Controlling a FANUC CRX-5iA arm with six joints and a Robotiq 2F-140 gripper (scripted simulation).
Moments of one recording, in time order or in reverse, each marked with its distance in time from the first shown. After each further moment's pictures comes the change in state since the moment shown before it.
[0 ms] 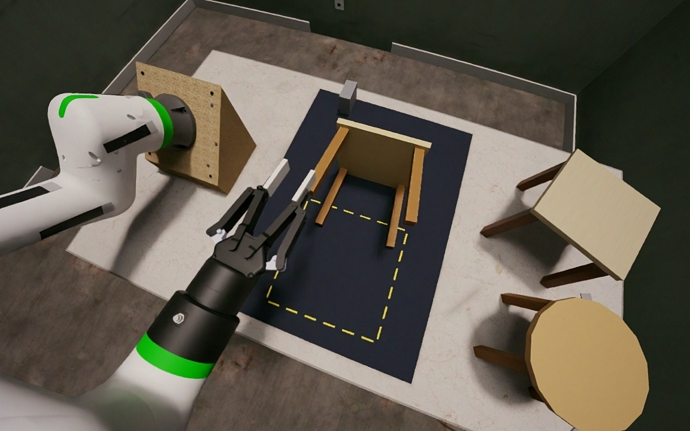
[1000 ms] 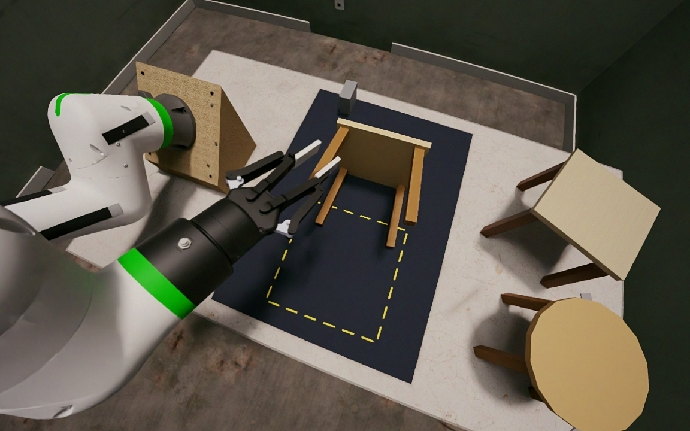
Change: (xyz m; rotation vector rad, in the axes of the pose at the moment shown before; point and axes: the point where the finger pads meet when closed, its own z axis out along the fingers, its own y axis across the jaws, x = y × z) arm 0.009 0.023 0.052 -0.216 -0.207 0.251
